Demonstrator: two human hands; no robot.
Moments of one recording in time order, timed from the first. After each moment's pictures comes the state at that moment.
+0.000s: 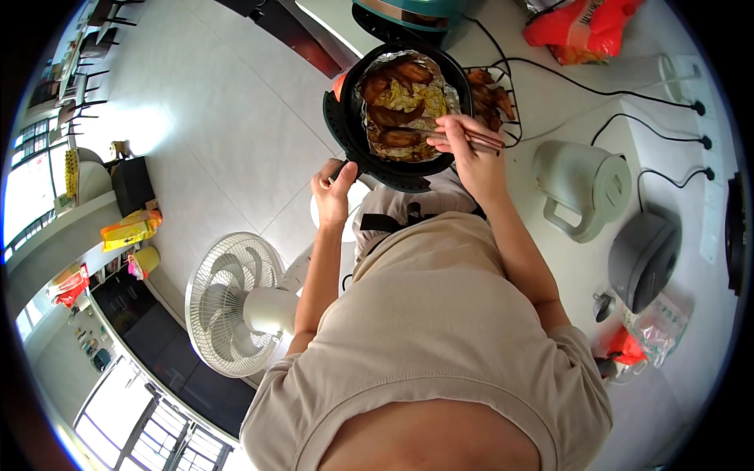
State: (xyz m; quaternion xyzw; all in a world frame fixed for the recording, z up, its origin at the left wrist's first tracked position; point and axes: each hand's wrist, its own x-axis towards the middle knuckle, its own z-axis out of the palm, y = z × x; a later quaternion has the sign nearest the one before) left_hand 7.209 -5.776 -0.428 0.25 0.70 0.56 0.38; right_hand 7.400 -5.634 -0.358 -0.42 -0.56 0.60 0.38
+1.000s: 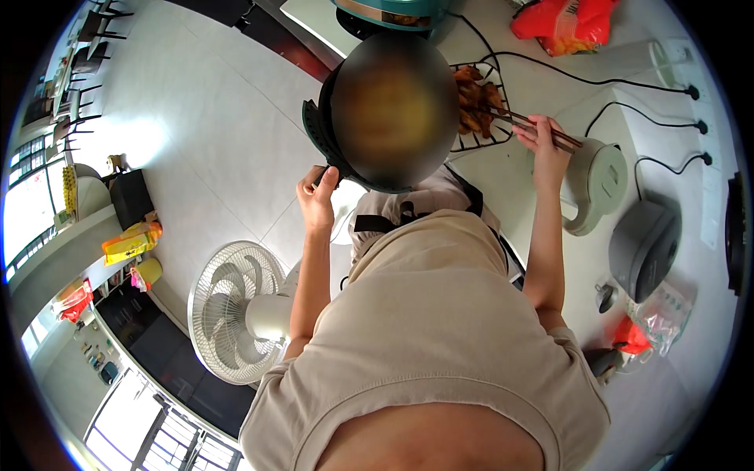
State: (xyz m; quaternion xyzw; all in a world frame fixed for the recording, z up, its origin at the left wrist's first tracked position) left_hand 7.206 -5.773 -0.430 0.25 0.69 0.55 0.39; right_hand 7.528 -5.575 -0.384 -0.59 -0.44 0.50 0.45
